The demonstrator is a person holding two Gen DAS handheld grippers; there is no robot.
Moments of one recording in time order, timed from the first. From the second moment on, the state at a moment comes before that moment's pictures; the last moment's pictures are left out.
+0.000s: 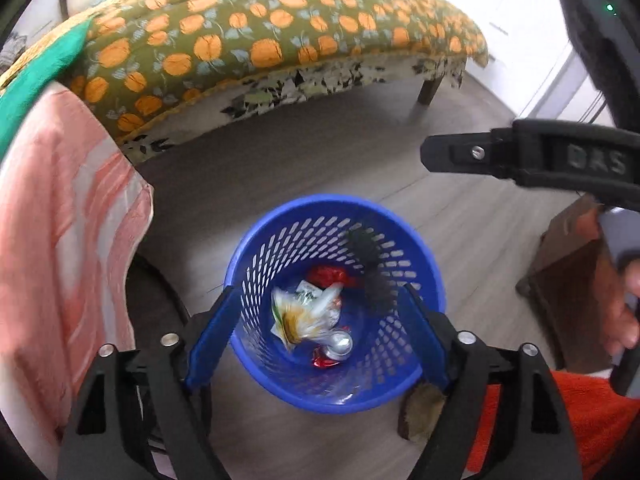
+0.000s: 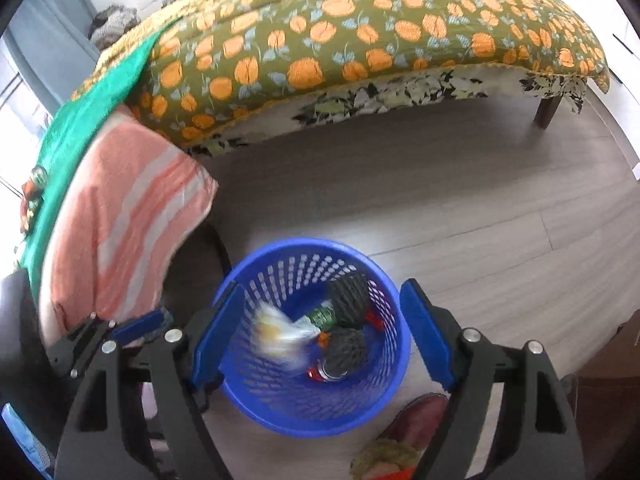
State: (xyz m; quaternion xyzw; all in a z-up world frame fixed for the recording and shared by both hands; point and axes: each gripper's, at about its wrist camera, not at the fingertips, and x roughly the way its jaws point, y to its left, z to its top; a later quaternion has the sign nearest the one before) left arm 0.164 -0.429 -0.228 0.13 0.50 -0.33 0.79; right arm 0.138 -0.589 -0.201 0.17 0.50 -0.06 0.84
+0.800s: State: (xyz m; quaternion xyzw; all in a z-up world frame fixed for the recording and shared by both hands) left arm 0.141 -0.081 -0.129 0.02 0.44 -0.11 0.89; right arm 0.115 -0.310 -0.127 0.00 0.34 0.10 0.93
